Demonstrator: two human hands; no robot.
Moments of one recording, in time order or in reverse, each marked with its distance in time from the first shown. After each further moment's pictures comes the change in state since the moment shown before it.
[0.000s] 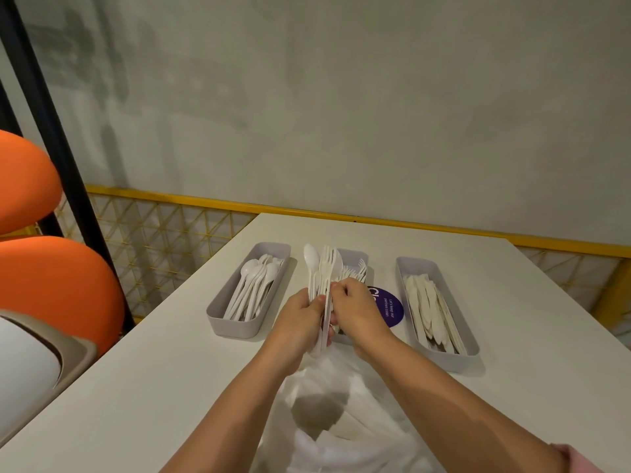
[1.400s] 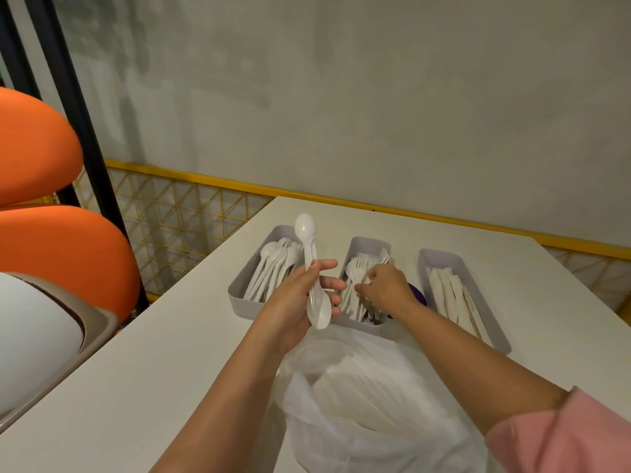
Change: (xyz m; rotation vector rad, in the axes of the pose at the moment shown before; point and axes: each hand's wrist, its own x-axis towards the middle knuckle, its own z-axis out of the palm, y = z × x) left_hand 0.023 -0.015 -0.042 -0.457 -0.218 0.015; right_hand 0.054 0.027 -0.003 -0.577 -0.046 -0.002
